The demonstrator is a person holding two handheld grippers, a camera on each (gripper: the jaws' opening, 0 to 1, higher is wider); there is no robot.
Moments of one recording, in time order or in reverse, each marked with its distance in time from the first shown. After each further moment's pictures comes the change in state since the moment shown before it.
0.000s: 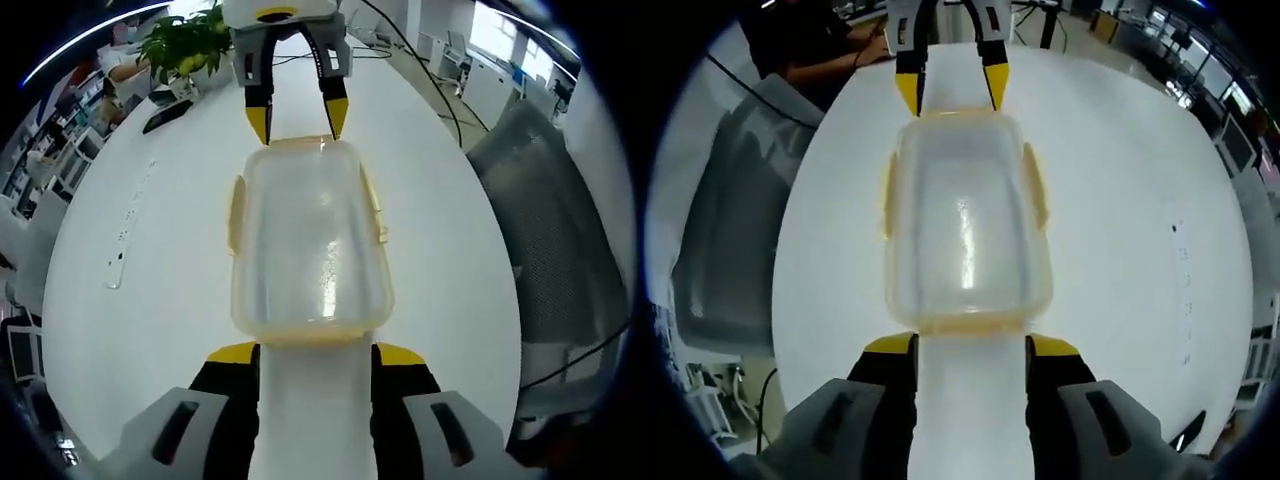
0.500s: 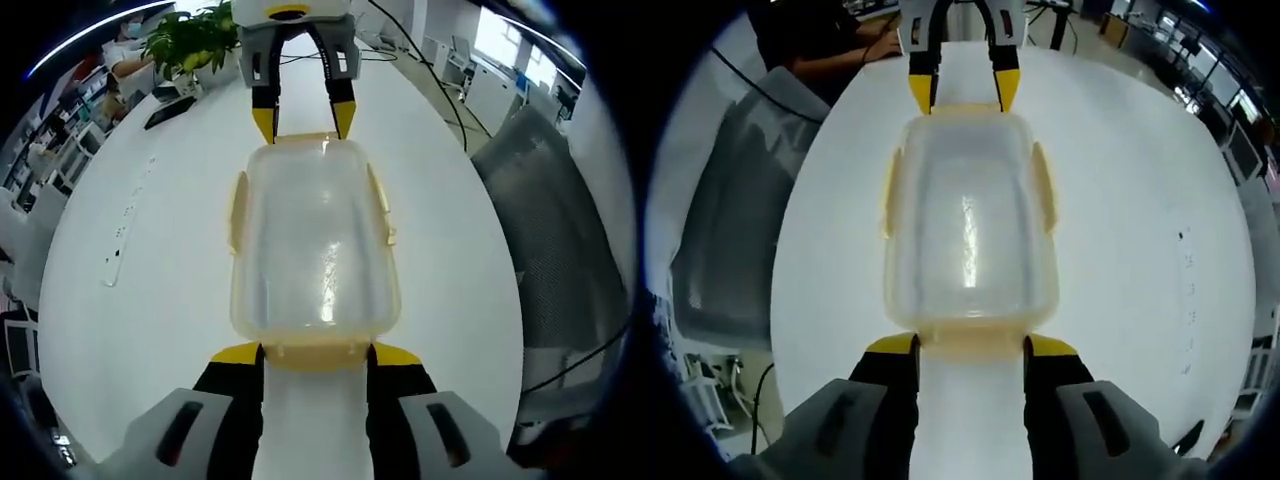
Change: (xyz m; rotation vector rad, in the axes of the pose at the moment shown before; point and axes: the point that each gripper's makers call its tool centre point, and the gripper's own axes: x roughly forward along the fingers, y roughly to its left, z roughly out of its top) left arm 0.010 -0.001 0.000 -0.004 -0.003 -0.006; right arm 0.008 0.000 -0.001 -0.025 0.001 0.018
